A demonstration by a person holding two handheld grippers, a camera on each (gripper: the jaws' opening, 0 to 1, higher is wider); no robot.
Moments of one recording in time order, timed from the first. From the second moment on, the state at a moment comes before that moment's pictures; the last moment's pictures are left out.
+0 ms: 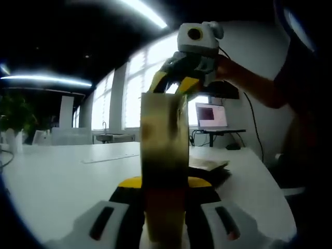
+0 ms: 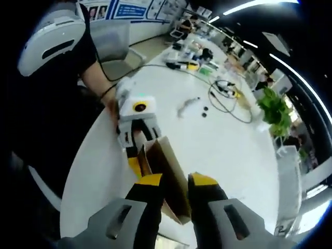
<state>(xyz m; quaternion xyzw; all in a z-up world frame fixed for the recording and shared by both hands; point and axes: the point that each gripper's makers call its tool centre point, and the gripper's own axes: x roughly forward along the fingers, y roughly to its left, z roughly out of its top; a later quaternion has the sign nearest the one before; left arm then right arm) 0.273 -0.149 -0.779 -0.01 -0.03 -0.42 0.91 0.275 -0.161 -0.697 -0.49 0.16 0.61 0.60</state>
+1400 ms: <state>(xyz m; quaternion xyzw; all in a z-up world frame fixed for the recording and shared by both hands) 0.272 -0.149 -0.779 -0.01 -0.03 -0.42 0.91 0.269 -0.165 -0.707 -0.51 0.16 0.62 0.58</state>
